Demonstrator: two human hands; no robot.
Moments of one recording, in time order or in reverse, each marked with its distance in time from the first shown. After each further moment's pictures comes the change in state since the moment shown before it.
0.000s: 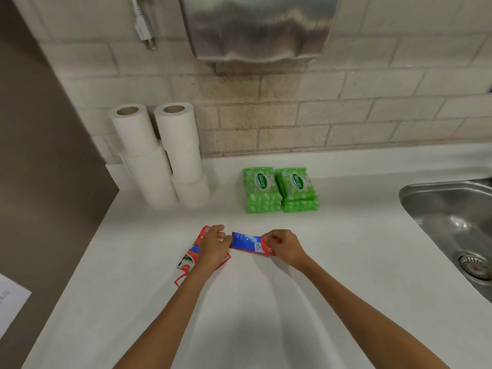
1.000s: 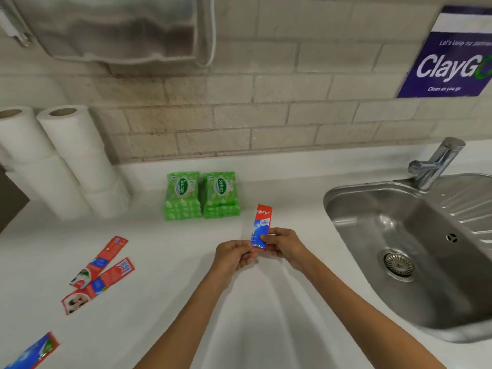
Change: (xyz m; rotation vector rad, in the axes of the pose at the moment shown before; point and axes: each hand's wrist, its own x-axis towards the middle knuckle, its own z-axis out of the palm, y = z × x) left_hand -0.072 0.095 0.207 -0.549 -0.327 -0.235; right_hand -0.022 0.102 -0.175 0.711 -0.037 0.333
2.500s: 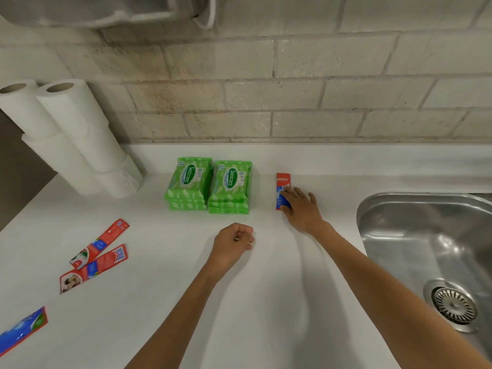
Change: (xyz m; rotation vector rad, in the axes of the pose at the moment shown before) left_hand 0.048 0.009 0.016 0.354 0.194 0.215; right_hand 0.165 -0.024 -0.055 -1.380 -0.008 -0.544
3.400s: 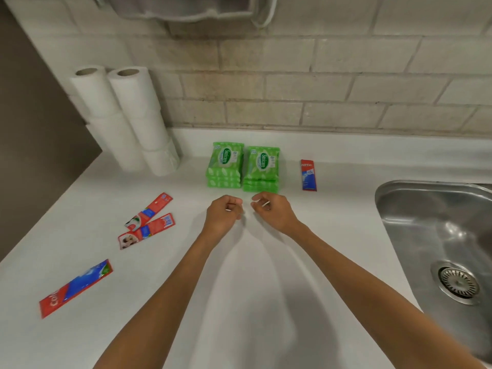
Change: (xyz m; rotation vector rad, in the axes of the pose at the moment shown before) left_hand -0.039 -0.001 -0.096 0.098 0.162 0.058; right_hand -0.073 -0.162 0.012 0.587 0.068 -0.029
